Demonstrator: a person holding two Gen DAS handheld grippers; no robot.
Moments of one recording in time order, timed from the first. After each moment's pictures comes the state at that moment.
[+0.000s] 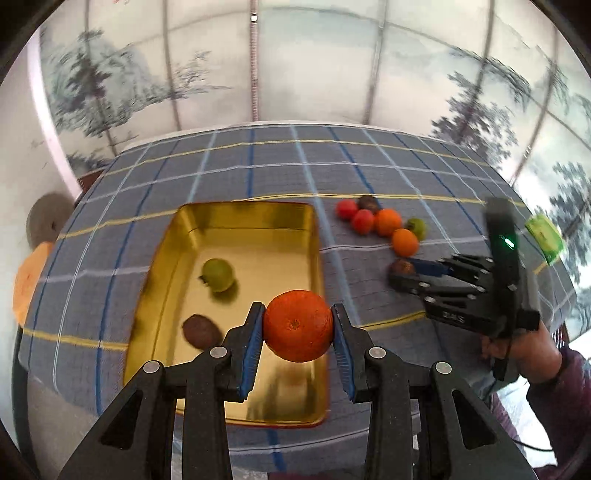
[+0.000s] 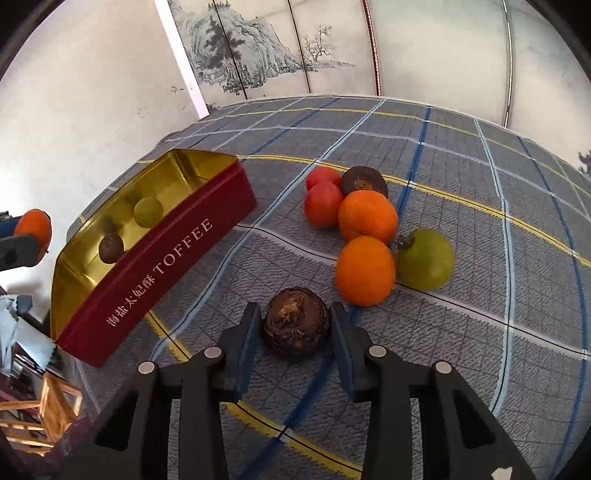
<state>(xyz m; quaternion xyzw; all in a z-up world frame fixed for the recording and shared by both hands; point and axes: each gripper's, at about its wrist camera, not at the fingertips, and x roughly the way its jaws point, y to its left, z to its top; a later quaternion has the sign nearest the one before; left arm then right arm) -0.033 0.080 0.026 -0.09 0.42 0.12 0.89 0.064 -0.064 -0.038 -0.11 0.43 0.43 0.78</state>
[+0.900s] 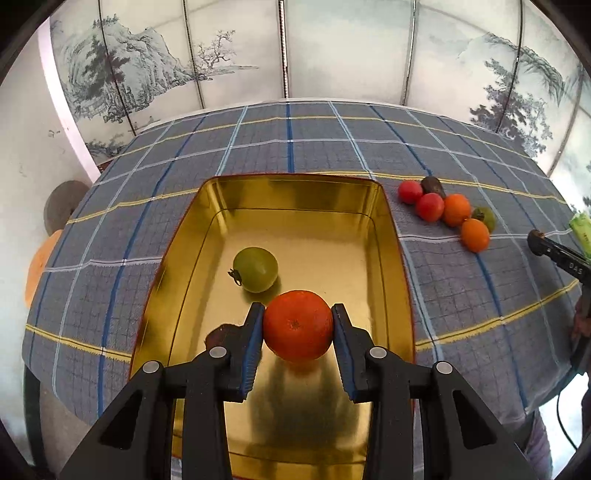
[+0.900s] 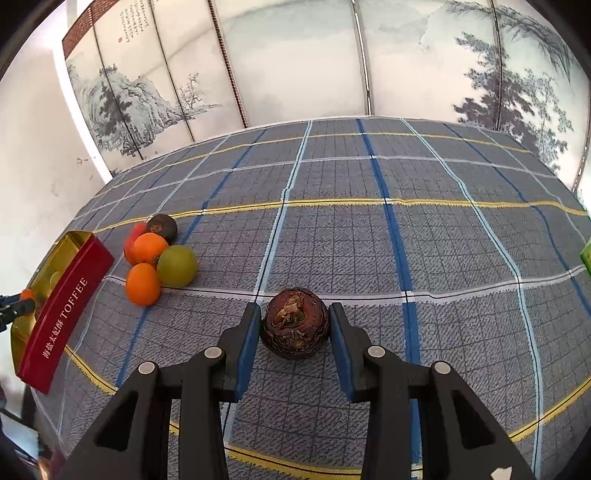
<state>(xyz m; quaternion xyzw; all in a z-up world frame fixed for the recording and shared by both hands) -0.003 0.117 -0.026 -0.08 0.45 0.17 0.87 0.120 -0.207 -0.030 -0.02 0.42 0.26 0.87</state>
